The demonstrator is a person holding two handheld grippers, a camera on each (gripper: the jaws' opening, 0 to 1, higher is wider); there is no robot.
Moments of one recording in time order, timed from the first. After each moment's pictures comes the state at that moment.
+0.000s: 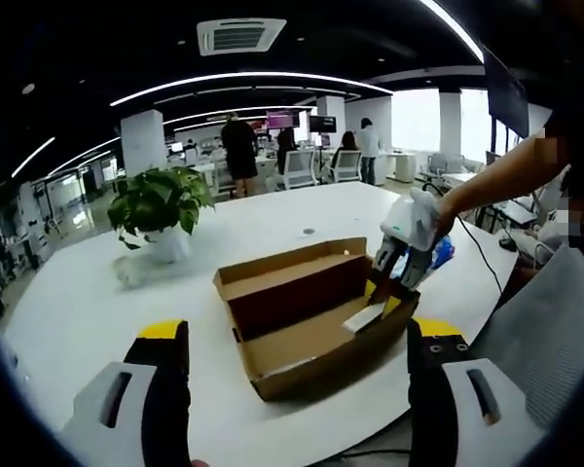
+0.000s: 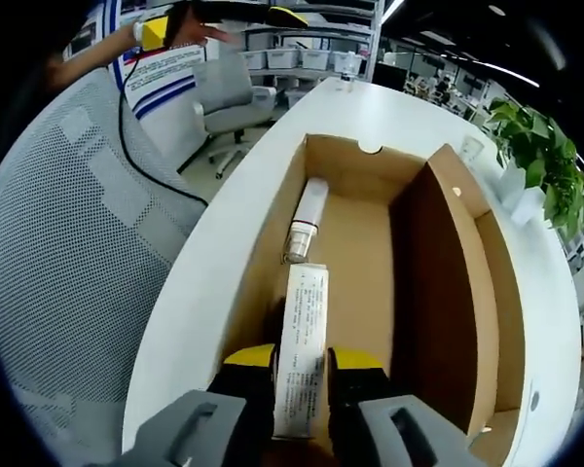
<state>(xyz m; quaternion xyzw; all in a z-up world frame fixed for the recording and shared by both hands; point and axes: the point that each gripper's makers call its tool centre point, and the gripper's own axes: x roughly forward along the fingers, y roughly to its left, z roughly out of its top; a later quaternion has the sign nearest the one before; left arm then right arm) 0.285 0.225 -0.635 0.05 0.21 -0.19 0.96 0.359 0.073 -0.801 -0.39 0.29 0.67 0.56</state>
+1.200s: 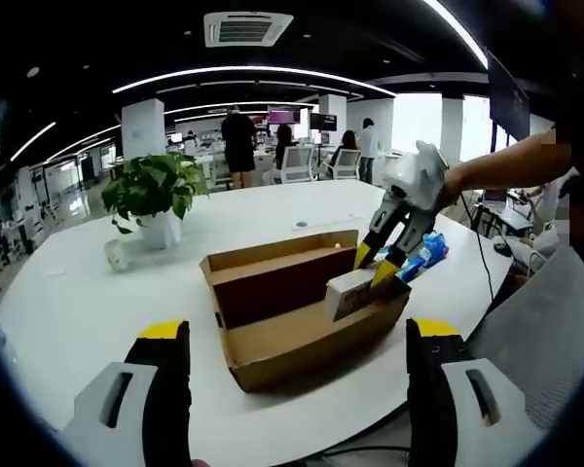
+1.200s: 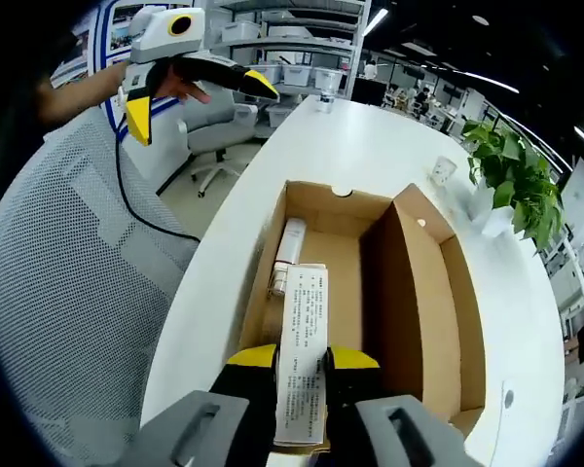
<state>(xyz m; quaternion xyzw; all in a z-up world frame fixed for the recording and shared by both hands) 0.278 0.215 -0.651 0.03 0.22 -0.20 0.95 0.366 0.079 -0.729 -0.37 0.26 0.66 0.60</state>
